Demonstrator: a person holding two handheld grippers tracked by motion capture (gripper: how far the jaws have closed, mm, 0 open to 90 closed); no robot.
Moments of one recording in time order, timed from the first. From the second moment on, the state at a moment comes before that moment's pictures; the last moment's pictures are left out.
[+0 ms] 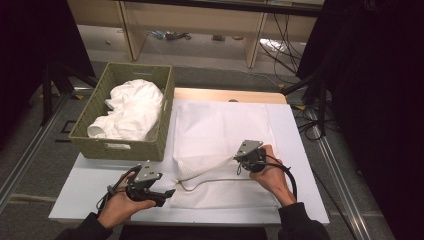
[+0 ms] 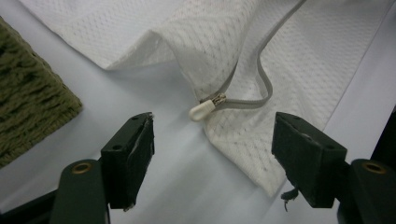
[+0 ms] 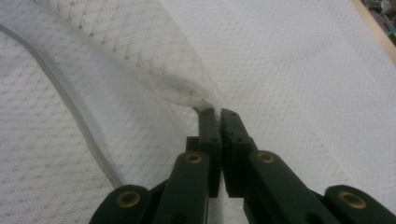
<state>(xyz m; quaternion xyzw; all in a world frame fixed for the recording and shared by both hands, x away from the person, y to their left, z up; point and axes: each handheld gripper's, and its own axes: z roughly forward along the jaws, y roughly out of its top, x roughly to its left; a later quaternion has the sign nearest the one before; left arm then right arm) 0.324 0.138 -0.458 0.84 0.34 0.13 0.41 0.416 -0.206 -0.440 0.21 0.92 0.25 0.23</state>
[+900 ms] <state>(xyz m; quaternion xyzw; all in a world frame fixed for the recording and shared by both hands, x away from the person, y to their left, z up) 0.326 0.141 -0.442 0.83 0.34 0.14 0.43 0.422 -0.210 -0.406 0.21 0.90 0.30 0.26</state>
